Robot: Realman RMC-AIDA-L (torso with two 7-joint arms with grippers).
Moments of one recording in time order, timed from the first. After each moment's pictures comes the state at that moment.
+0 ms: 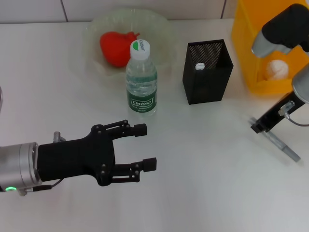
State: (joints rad) left arm -0.38 -2.06 1.04 0.48 1.63 1.73 -1.10; right arm 0.66 2.08 -1.31 -1.16 -2.74 -1.53 2.56
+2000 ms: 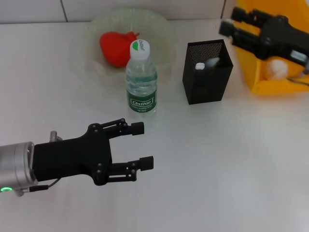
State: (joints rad) left arm -0.38 -2.06 1.02 0.48 1.63 1.75 -1.11; right arm 0.45 2.06 -0.89 -0.71 -1.46 -1.43 1.34
